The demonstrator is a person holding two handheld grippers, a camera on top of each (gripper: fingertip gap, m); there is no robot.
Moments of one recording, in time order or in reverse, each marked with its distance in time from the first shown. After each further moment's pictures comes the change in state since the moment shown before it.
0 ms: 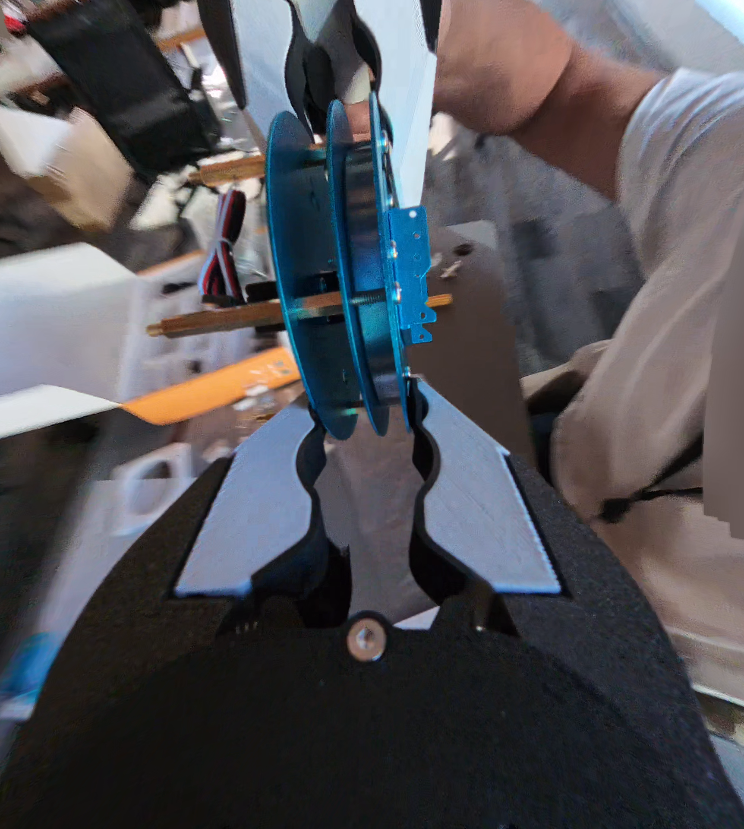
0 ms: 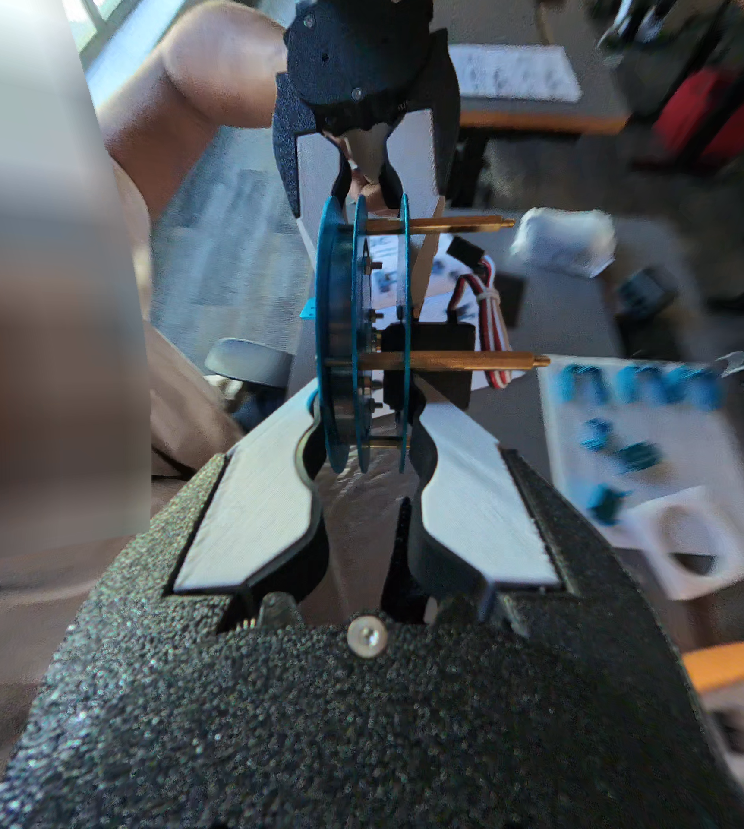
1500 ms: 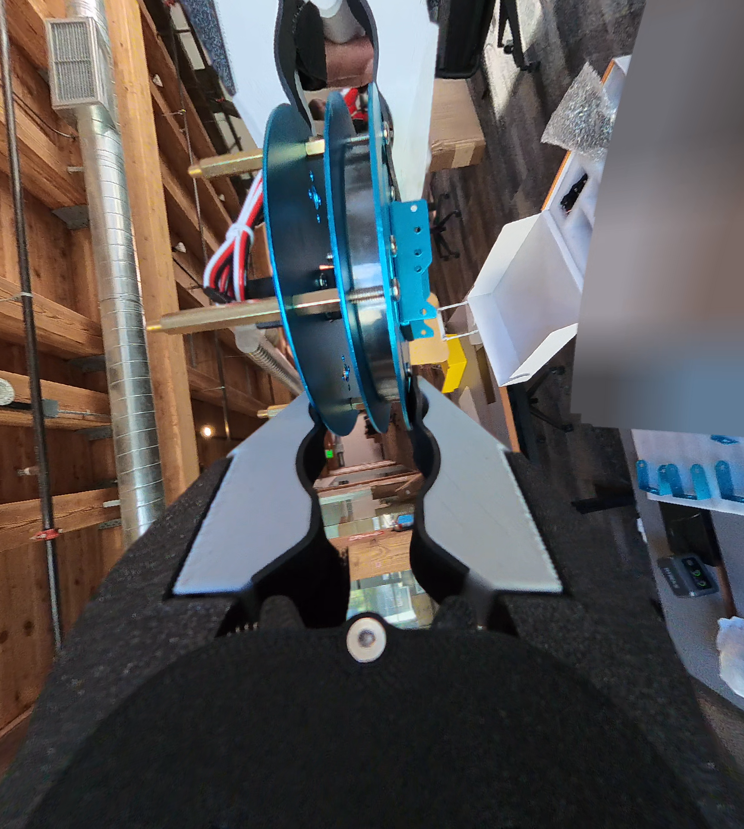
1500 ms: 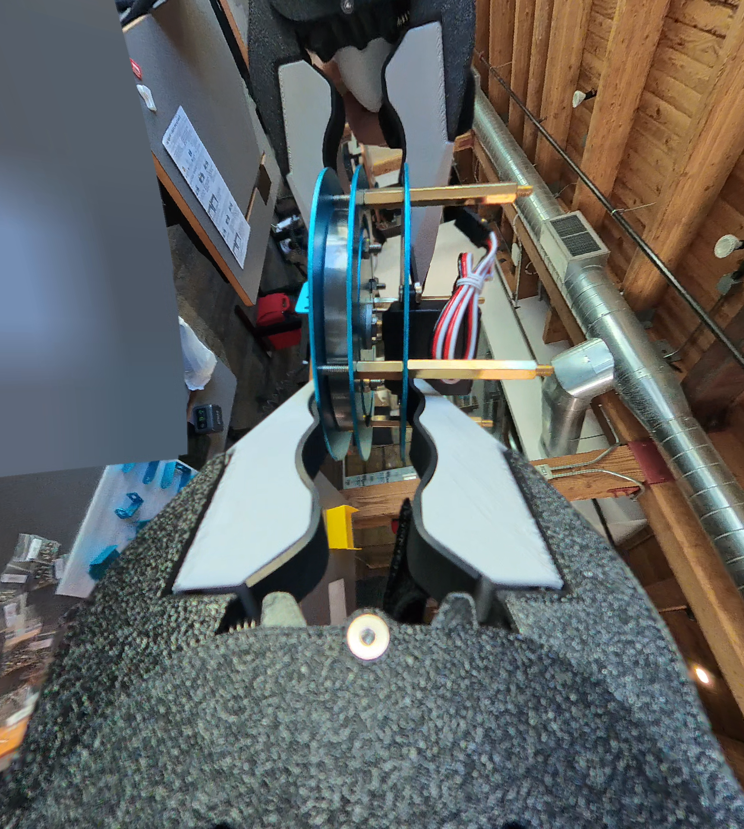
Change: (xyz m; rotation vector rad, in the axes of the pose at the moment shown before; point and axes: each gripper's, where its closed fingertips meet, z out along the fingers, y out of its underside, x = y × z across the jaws) left arm 0.020 -0.225 -0.120 -0.399 -0.731 1.113; right arm -0.090 -0.178 -0.132 0.131 0.723 -1.129
